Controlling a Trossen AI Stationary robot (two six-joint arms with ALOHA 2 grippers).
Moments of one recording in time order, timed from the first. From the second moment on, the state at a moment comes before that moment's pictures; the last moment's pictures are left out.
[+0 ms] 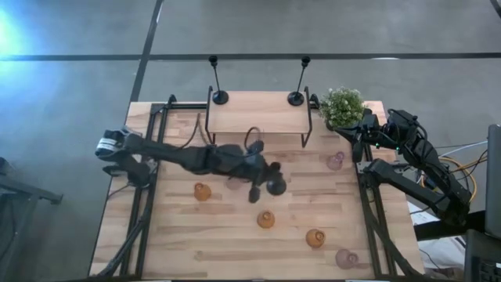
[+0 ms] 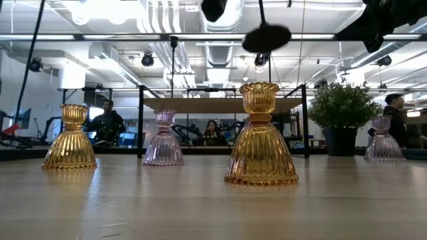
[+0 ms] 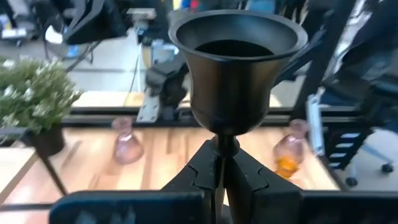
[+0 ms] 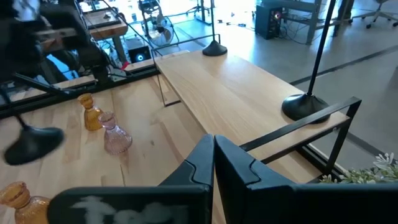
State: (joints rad) left arm -0.12 1.61 1.29 0.14 -0.04 -0.06; right arm -0.77 0.34 0.65 -0.59 -0.39 0.03
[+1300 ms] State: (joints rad) left arm 0.24 1.84 1.55 0.08 -0.68 -0.11; right arm -0.77 0.34 0.65 -0.59 -0.39 0.03
